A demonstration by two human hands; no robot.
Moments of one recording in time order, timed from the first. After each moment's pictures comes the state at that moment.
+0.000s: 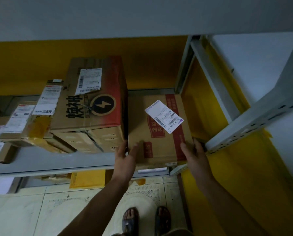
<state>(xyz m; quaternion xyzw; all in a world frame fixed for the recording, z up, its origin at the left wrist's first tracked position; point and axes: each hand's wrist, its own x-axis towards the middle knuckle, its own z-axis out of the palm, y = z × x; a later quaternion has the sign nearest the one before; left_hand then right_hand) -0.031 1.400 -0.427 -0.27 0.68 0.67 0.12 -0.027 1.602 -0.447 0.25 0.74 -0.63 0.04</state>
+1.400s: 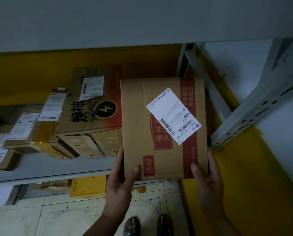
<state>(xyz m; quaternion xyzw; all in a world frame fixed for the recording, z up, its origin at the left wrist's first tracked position) 0.036 1.387 -0.396 -0.08 0.63 0.77 0.01 0.049 1.588 -0.415 0.15 0.68 -0.71 -0.14</state>
